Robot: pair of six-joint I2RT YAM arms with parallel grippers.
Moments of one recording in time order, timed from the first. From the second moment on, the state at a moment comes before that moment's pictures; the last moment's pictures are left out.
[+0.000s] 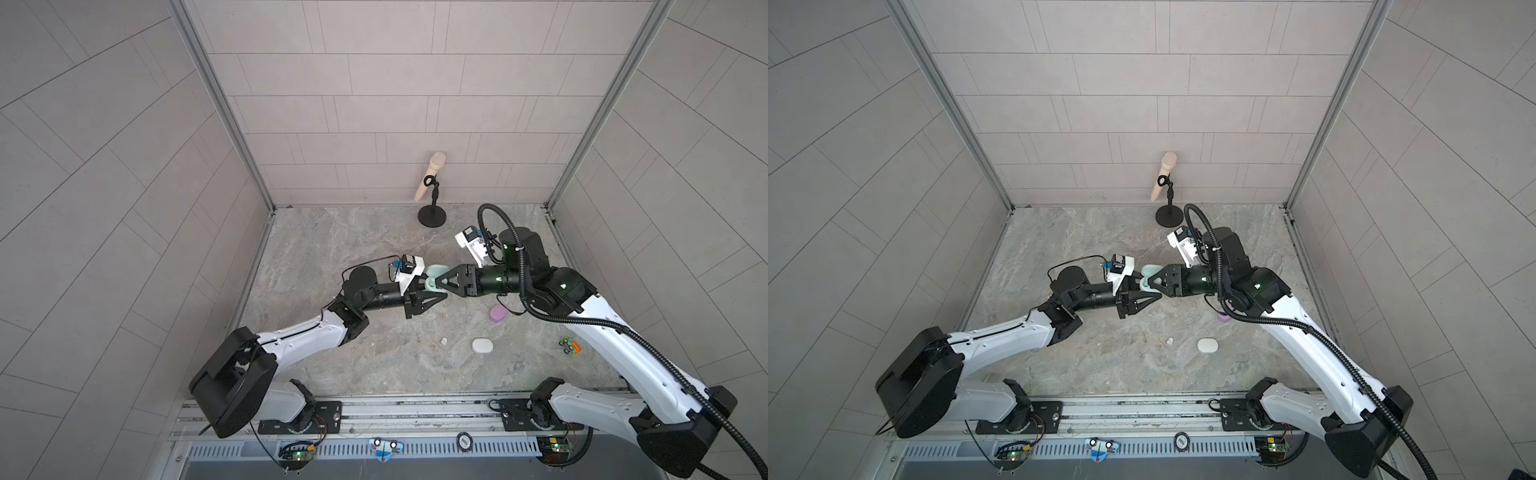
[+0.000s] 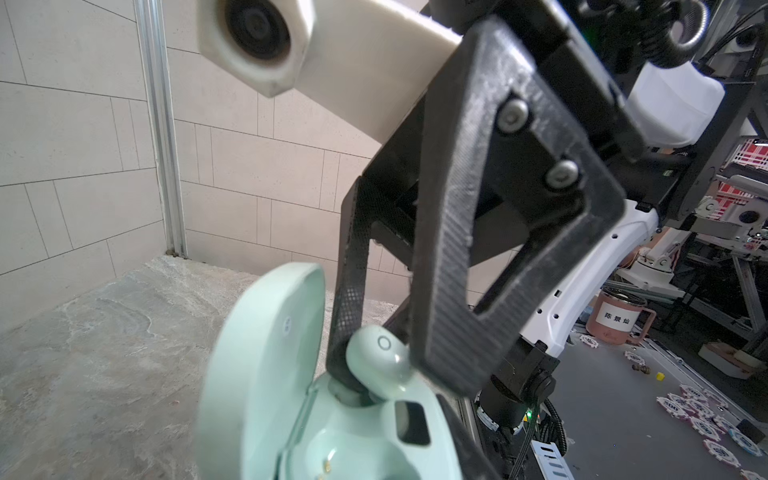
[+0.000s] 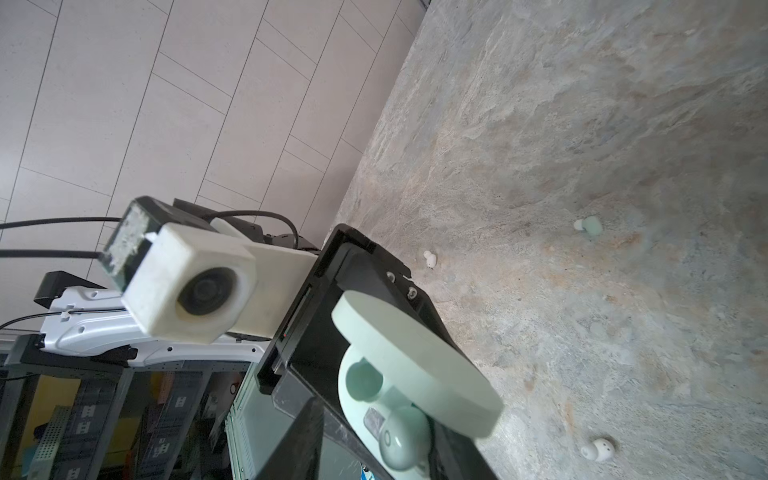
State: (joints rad) left arm -0.73 1.36 0.66 0.79 0.74 -0.19; right arm 0.54 1.11 1.20 -0.66 -0.59 0.56
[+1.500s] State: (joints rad) left arm -0.73 1.34 0.65 0.81 0.69 -0.16; right arm 0.58 1.11 1.32 -0.88 -0.42 0.45
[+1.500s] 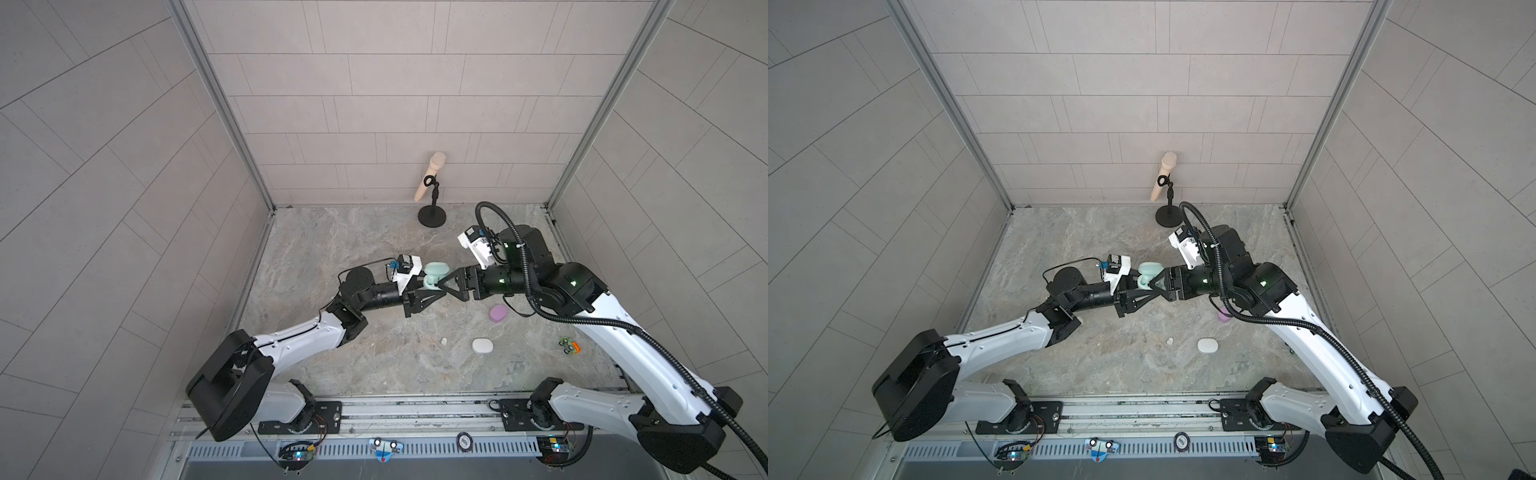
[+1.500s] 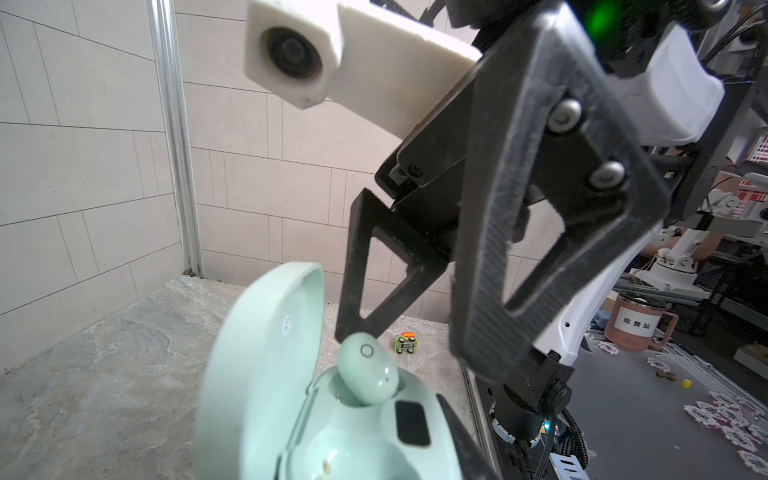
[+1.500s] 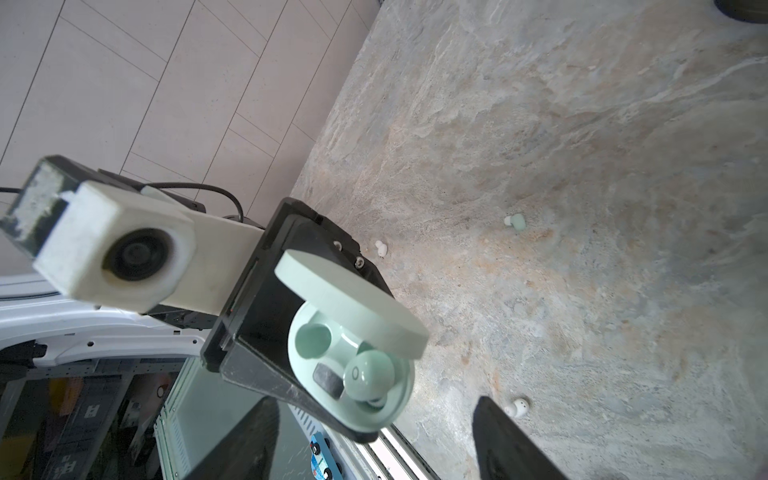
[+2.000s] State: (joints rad) left arm -0.73 1.34 0.64 0.76 0.65 -0.11; right arm 0.60 1.12 1.34 -0.87 -0.43 0.50
